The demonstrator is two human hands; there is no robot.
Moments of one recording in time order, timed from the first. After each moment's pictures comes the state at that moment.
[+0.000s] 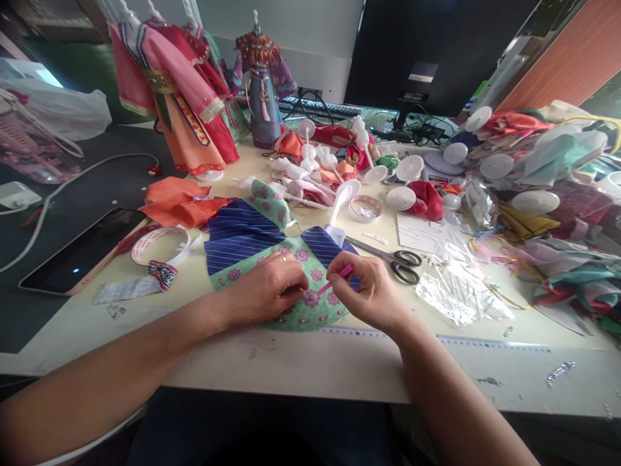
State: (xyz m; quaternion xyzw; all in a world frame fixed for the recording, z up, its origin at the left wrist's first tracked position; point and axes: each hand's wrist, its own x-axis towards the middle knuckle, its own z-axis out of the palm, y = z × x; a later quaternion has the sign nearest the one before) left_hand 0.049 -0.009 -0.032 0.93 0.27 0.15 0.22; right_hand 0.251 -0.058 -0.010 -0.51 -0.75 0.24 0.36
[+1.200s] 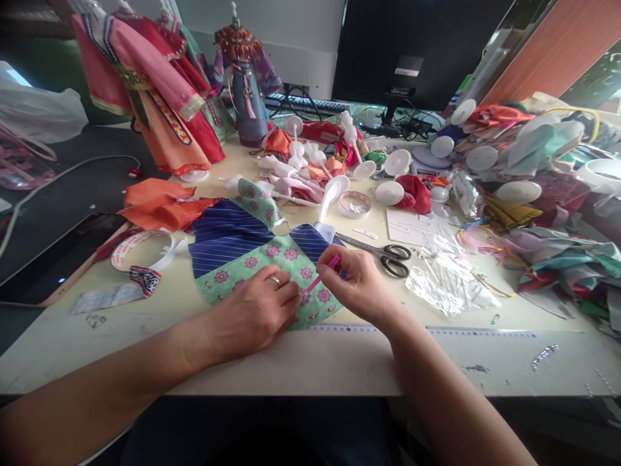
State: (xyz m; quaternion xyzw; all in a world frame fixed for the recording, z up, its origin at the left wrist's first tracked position) left_hand 0.050 -0.036 -0.037 0.98 0.15 0.12 -0.09; right_hand 0.251 -0.056 -0.010 -0.55 -0.69 0.29 0.36
